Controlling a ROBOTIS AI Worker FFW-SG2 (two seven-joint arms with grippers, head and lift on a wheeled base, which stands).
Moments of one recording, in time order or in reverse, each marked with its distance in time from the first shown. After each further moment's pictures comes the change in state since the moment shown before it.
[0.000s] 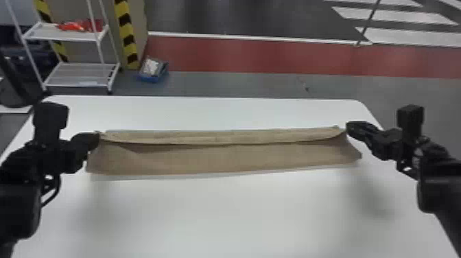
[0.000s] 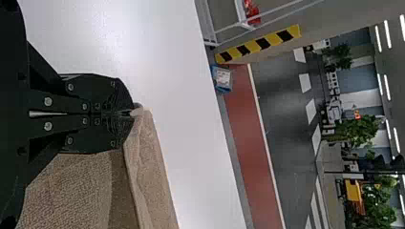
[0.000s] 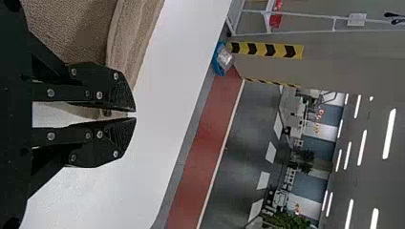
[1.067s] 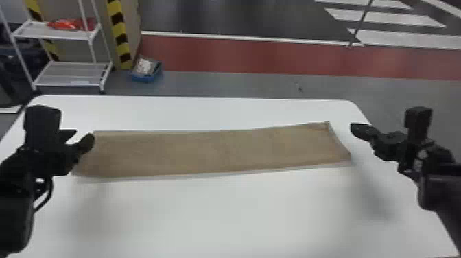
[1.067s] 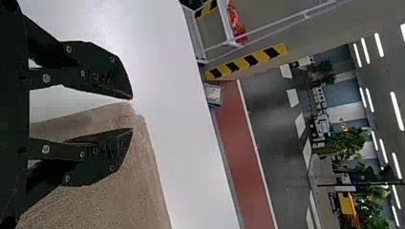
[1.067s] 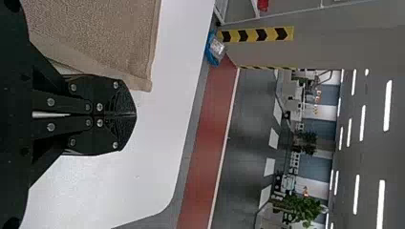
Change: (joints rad) left arm 0.035 0.007 -0.022 -0.001 0.002 -0.090 0.109; right arm -0.025 -0.037 -0.018 0.062 -0.094 0.035 0.017
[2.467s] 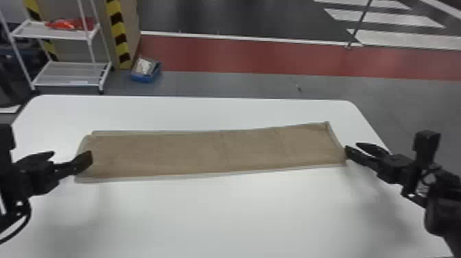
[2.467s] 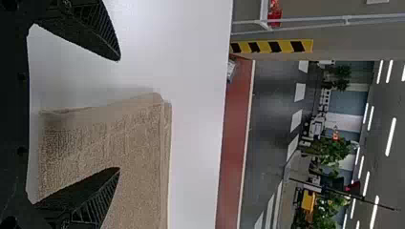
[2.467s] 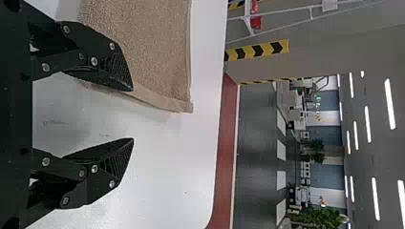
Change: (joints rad) left arm 0.108 0.003 0.161 -0.079 0.333 0.078 -0.099; right arm 0.144 -0.003 -0.057 -0.078 -0.115 0.045 0.115
